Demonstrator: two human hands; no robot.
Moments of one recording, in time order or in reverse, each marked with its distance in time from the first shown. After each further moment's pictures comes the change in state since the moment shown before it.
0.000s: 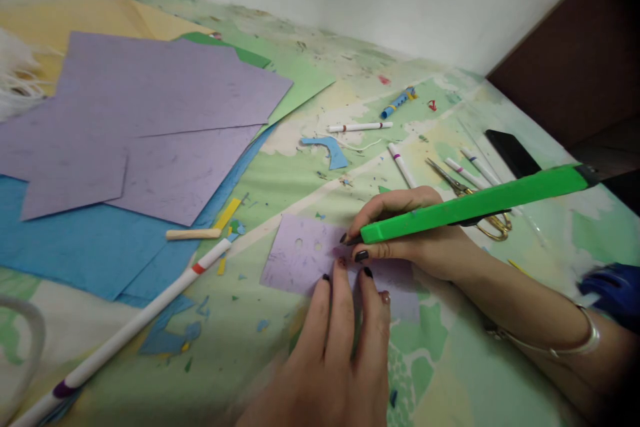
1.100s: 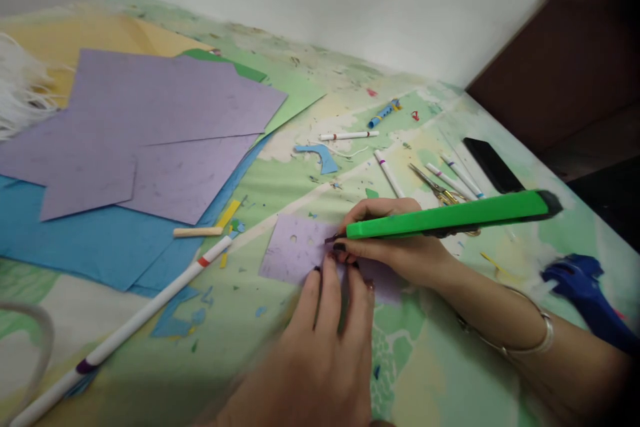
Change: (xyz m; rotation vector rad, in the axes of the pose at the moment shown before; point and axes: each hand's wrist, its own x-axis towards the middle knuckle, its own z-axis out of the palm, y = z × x) left_hand 0.000 -0.004 -0.001 -0.072 0.080 0.041; right_hand -0.009 -0.008 0.014 -0.203 0.131 -0.037
